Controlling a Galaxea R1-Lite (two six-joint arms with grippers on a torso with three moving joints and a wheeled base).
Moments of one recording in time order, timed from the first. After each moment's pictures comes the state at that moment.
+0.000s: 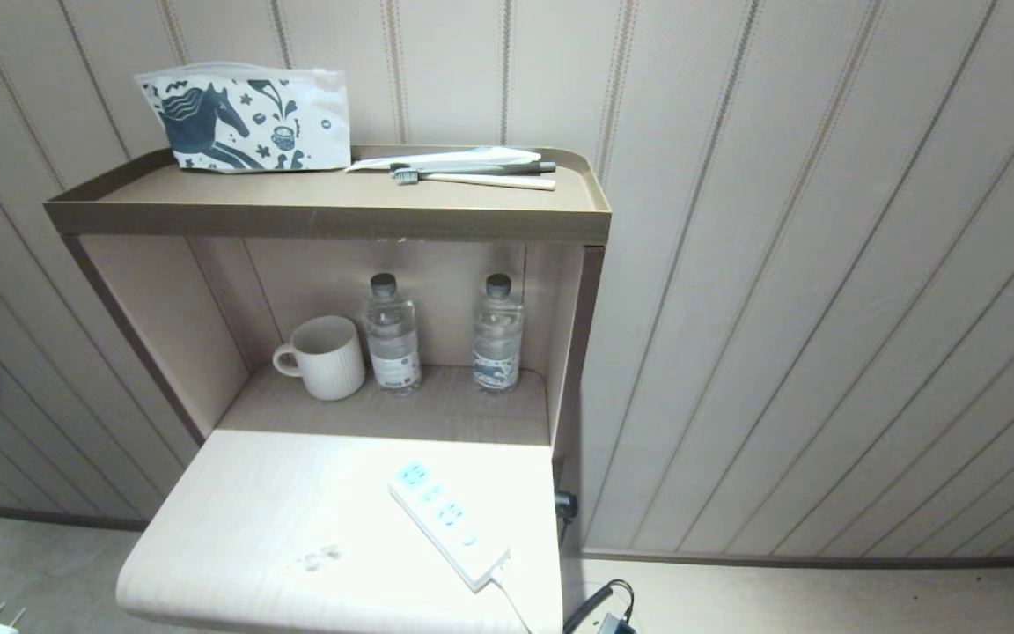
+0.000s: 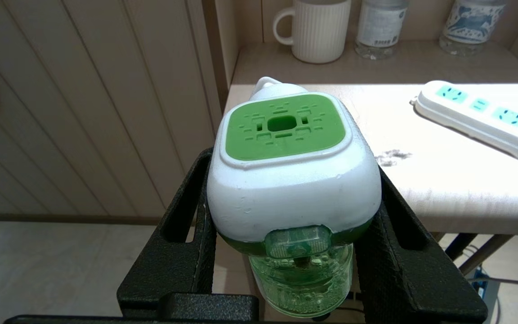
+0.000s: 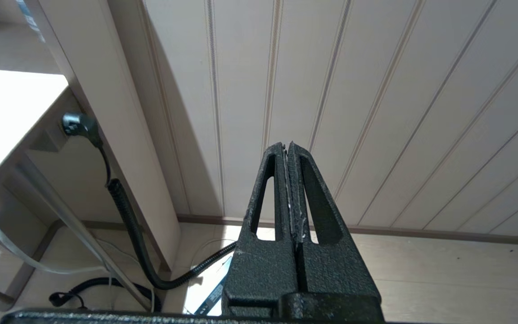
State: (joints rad) left arm 0.00 0.00 0.00 0.01 -0.01 0.06; right arm -0.01 0.00 0.00 0.01 -0.01 -0.01
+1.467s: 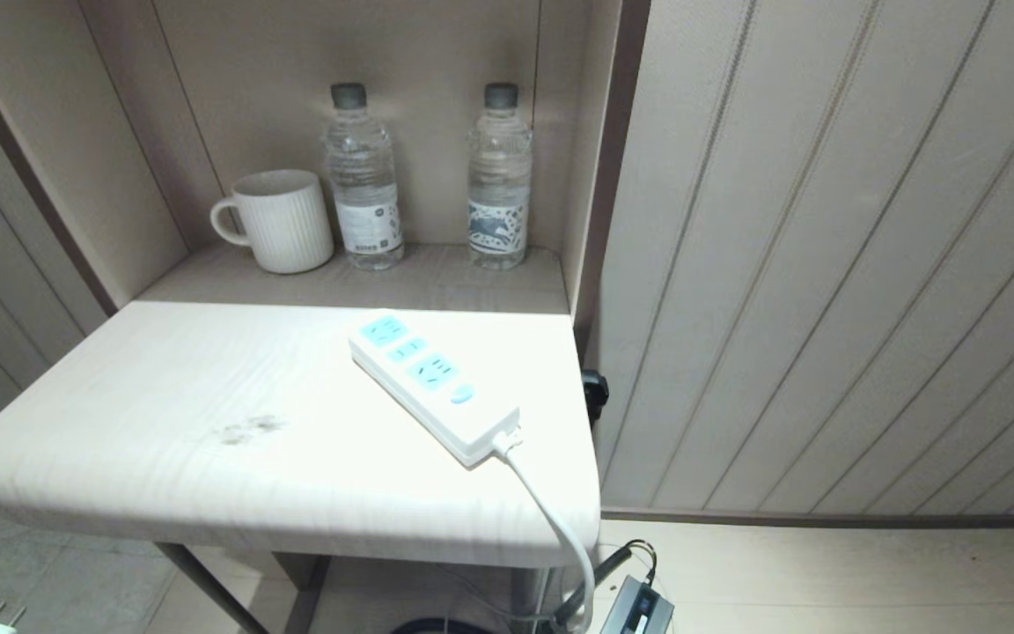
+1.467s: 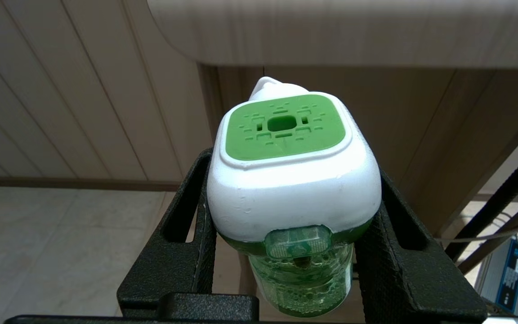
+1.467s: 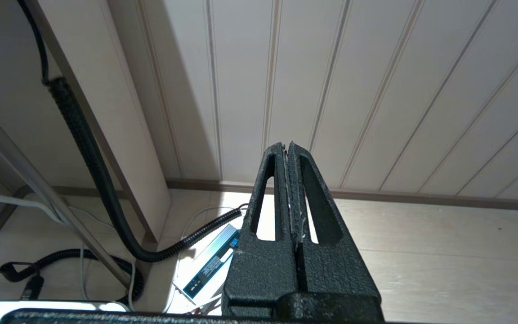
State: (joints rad) left arm 0.00 0.00 0.00 0.01 -0.01 0.04; right arm 0.00 0.00 0.00 0.01 -0.01 -0.01
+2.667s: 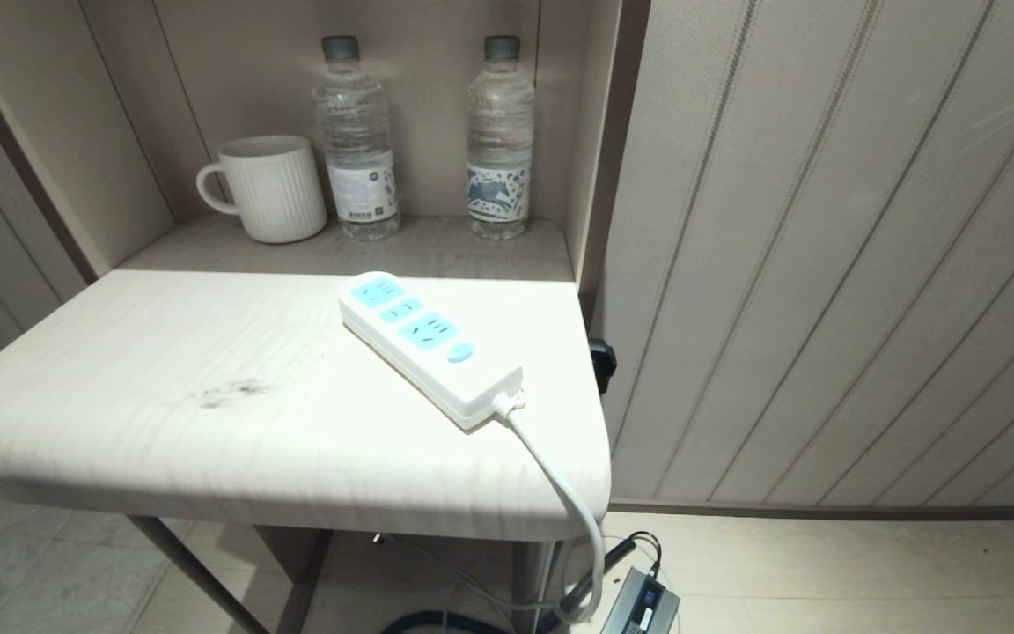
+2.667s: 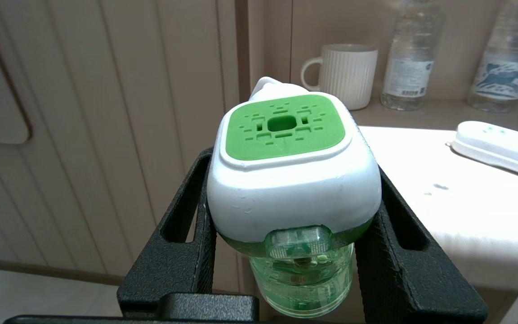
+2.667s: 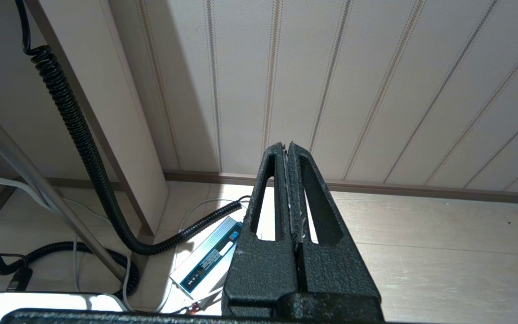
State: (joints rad) left arm 0.00 0.36 -0.57 -0.08 0.08 0.05; right arm 0.00 0.00 0.00 0.01 -0.01 -0.01
